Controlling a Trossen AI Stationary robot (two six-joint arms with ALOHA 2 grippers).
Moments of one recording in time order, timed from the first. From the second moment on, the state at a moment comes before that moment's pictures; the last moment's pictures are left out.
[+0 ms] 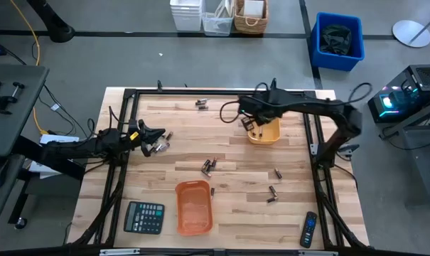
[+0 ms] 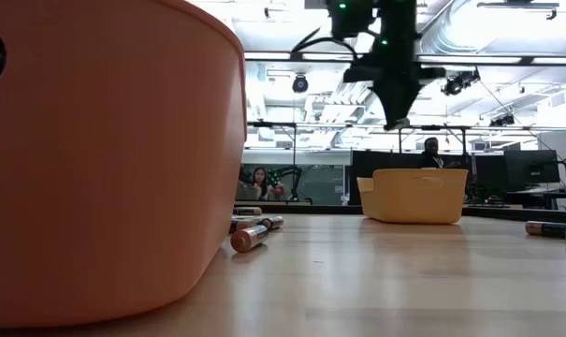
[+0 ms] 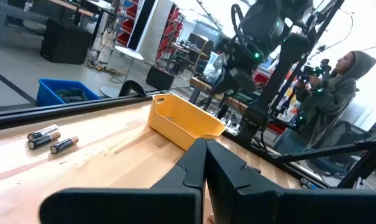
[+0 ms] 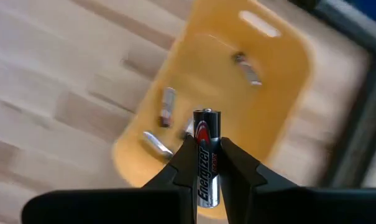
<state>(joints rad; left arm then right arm) 0.06 0.03 0.01 0.05 -0.32 -0.42 -0.28 1.65 1.48 -1.29 0.33 0.83</state>
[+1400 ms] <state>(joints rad) 0.06 0.03 0.01 0.06 -0.35 -0.29 -0.32 1.48 1.03 -0.25 0.05 0.65</state>
